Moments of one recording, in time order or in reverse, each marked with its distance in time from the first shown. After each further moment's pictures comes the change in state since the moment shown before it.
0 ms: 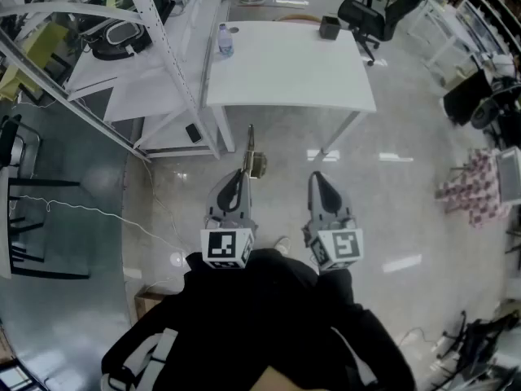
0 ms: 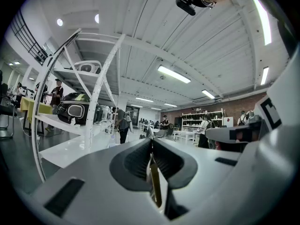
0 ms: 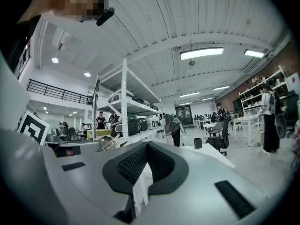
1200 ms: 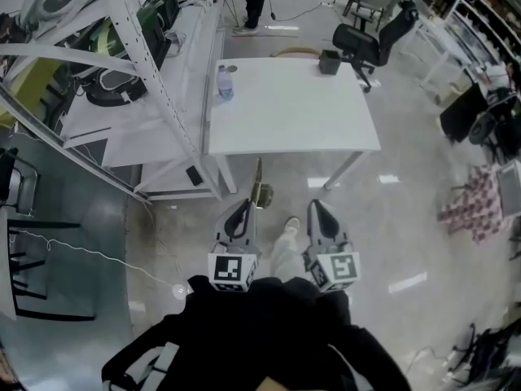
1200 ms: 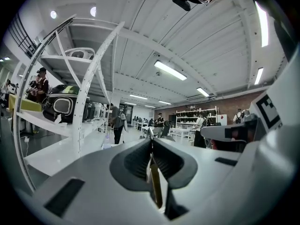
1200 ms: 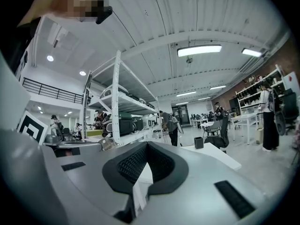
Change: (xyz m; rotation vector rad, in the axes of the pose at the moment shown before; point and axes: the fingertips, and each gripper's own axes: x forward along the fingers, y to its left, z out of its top) left arm 0.085 0.056 -0.014 0.014 0.040 -0.079; right arm 0.101 -0.013 -0.019 0.015 0.005 -0.040
